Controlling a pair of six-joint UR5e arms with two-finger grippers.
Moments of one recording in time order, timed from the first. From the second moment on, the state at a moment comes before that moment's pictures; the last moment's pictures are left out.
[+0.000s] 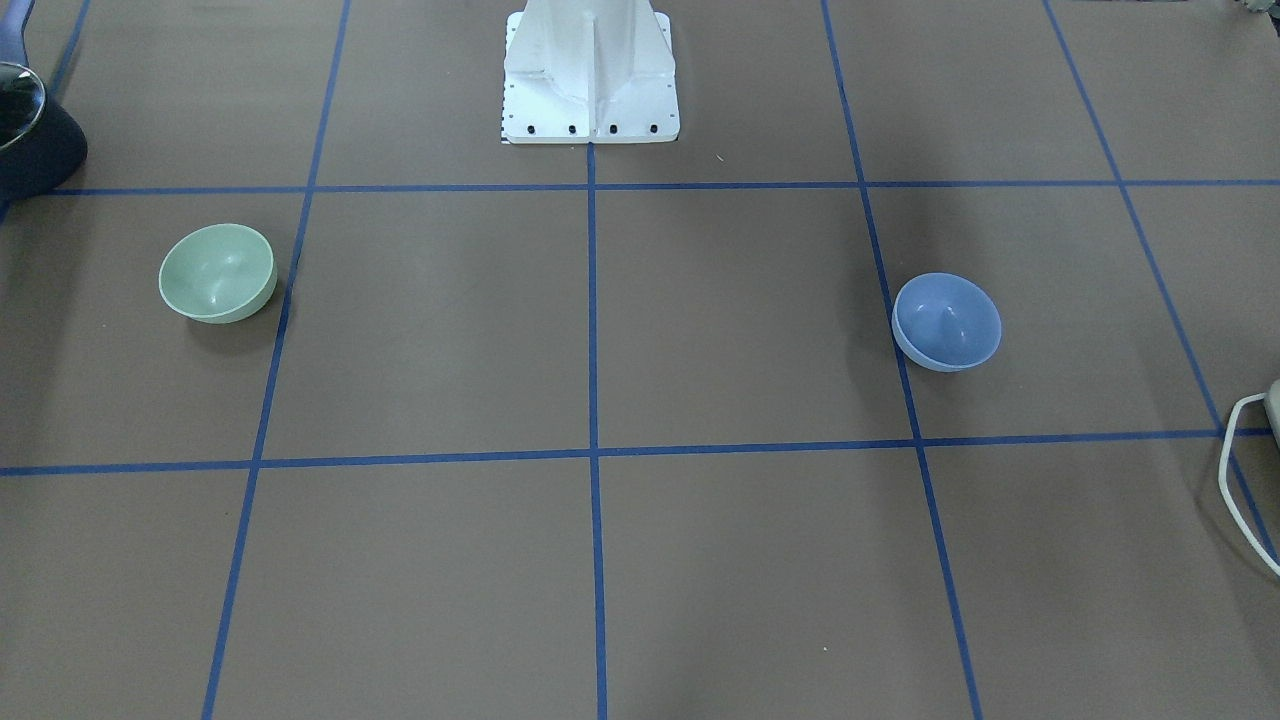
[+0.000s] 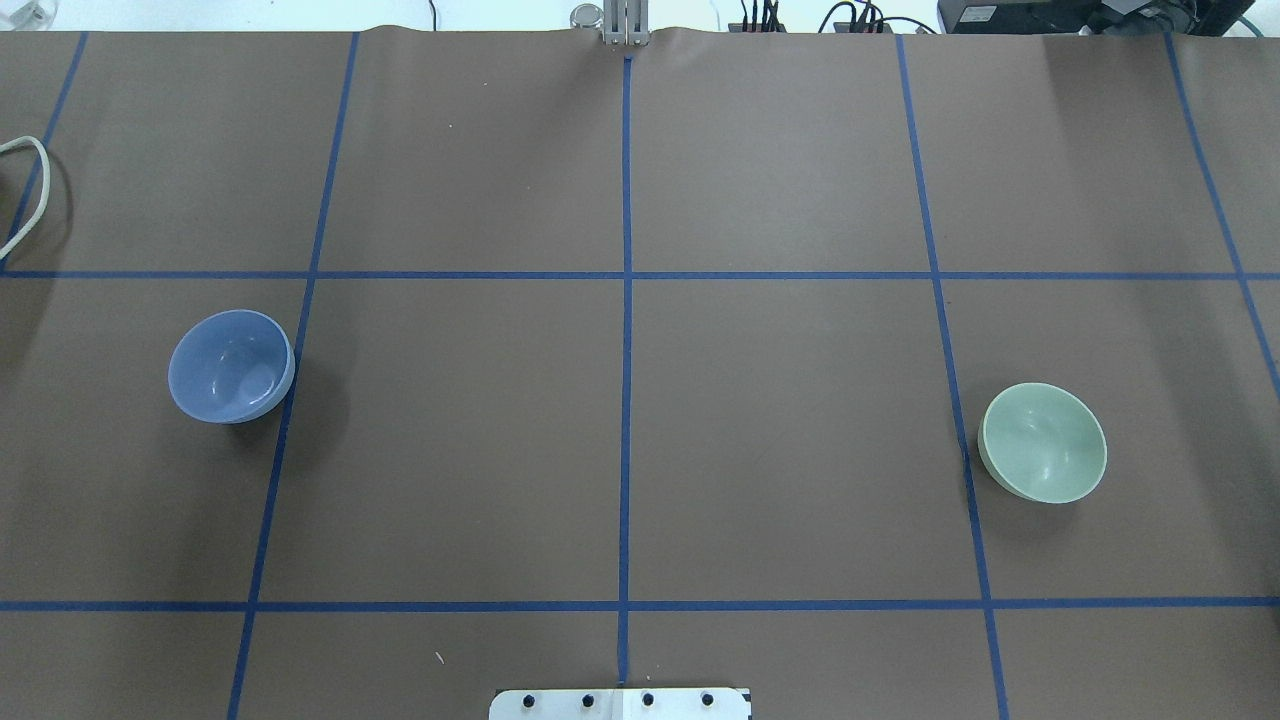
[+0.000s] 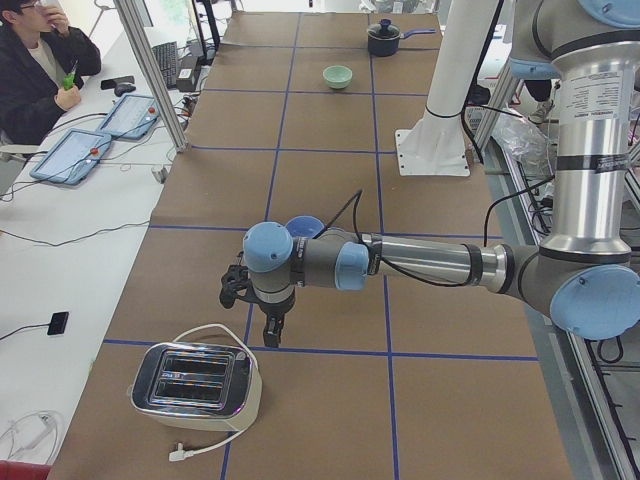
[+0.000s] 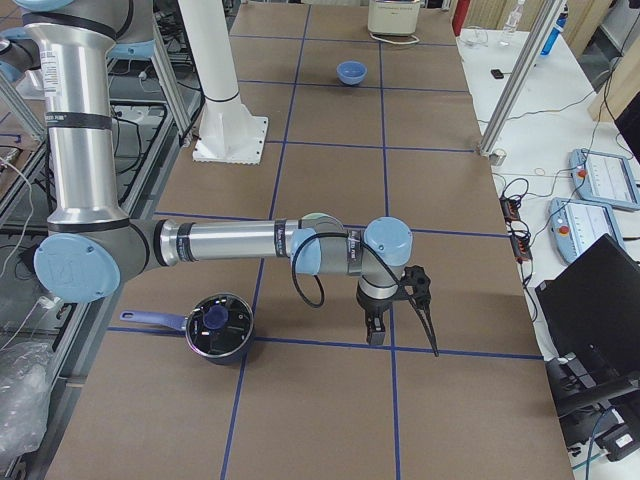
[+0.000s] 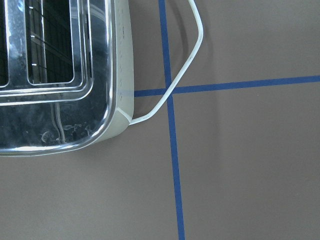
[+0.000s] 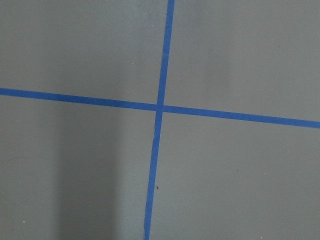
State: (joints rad) left arm -1.57 -1.54 -1.70 -1.56 -2.37 0.05; right arm 1.56 -1.54 1.63 -1.63 2.29 -0.08
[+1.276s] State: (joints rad) left arm -1.48 -1.58 -1.70 -1.74 -2.37 -0.02; right arm 1.53 -1.52 1.66 -1.62 2.30 -0.07
